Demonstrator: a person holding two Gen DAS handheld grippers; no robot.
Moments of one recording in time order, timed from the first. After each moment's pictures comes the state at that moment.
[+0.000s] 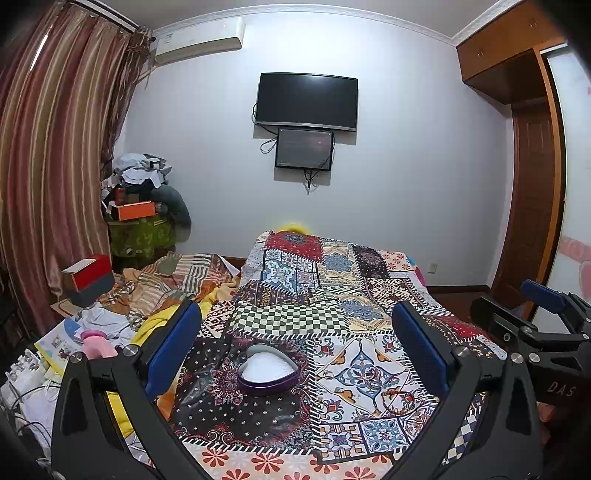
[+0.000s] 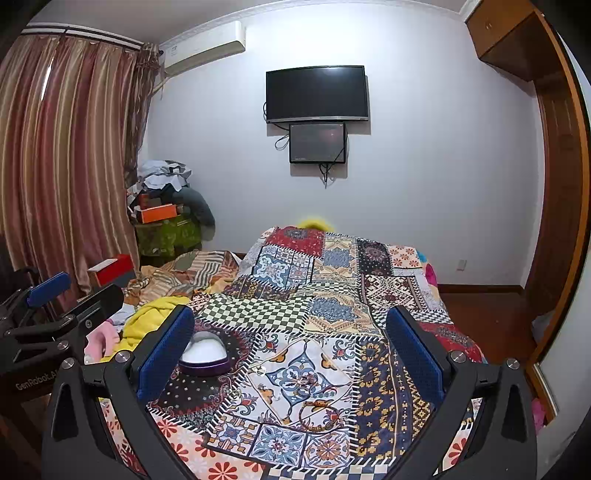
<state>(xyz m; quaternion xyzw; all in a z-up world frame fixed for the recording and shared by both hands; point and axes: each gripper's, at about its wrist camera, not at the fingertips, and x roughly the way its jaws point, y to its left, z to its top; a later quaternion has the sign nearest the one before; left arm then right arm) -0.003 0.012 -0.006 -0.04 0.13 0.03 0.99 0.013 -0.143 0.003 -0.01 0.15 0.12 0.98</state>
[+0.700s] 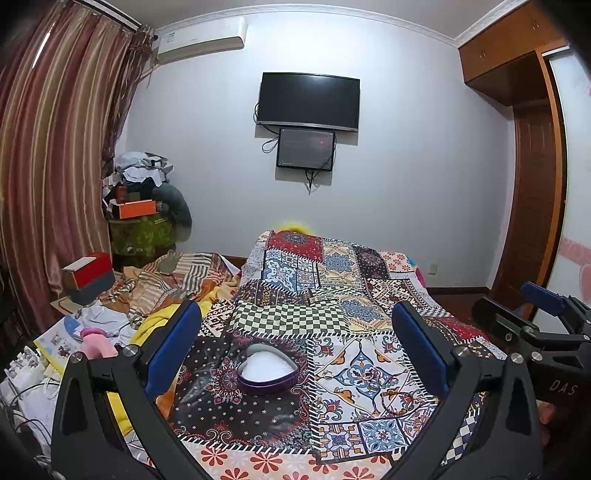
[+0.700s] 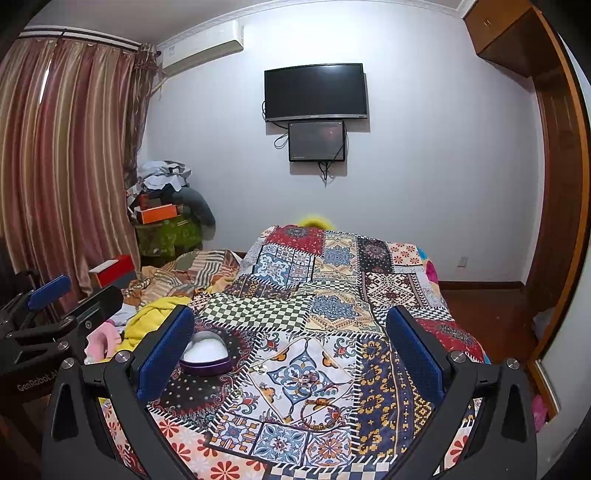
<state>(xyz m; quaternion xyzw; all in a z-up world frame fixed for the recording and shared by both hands) -0.004 0.013 -0.006 -0.04 0.13 0.03 0.99 0.016 -0.149 0.002 -0.01 0.16 0.12 0.98</state>
